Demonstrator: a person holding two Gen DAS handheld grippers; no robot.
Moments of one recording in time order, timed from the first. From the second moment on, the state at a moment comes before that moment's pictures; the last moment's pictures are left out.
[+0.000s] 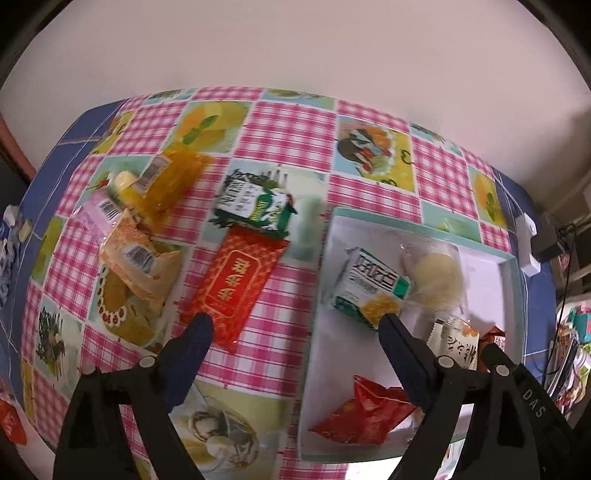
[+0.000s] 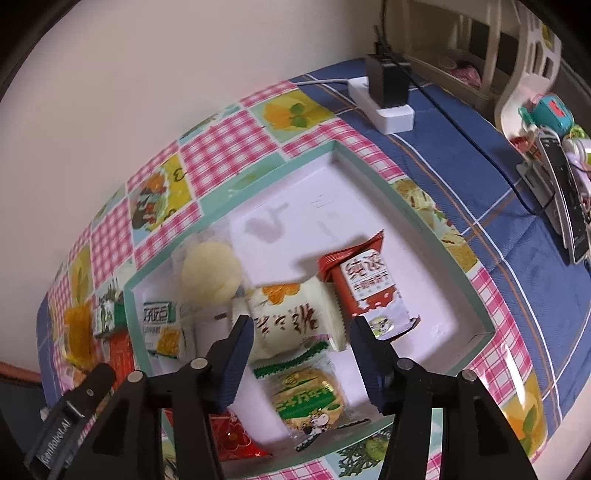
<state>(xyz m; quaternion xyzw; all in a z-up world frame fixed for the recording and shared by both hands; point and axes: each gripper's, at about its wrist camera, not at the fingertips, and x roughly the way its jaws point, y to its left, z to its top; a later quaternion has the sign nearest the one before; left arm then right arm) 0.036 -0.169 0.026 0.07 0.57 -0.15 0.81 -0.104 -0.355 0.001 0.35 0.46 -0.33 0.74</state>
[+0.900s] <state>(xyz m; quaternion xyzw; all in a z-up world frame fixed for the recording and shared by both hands) 0.048 -0.076 0.042 0.02 0.55 -0.07 0.83 -0.083 -0.272 0.021 0.26 0.47 -0.28 0.79</state>
